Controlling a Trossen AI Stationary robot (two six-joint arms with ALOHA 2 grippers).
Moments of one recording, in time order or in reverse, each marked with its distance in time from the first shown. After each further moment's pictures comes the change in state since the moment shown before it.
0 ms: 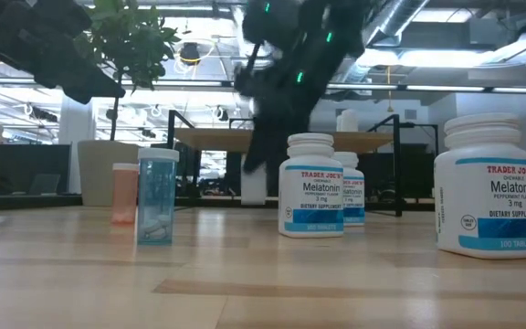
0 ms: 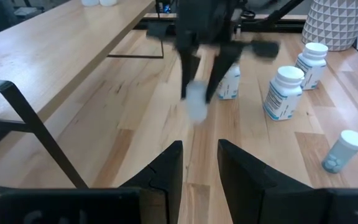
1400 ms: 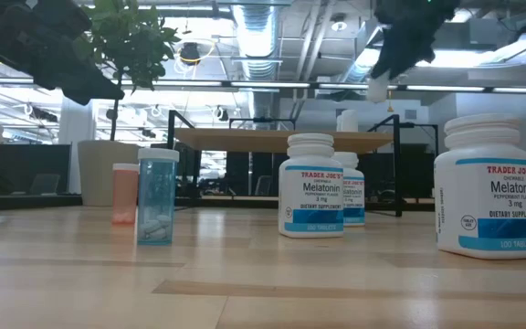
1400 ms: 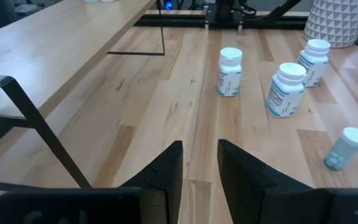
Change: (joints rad) left arm 0.000 0.000 0.000 -0.013 -0.004 -0.005; right arm -0.320 -0.881 -0.299 -0.362 0.124 0.033
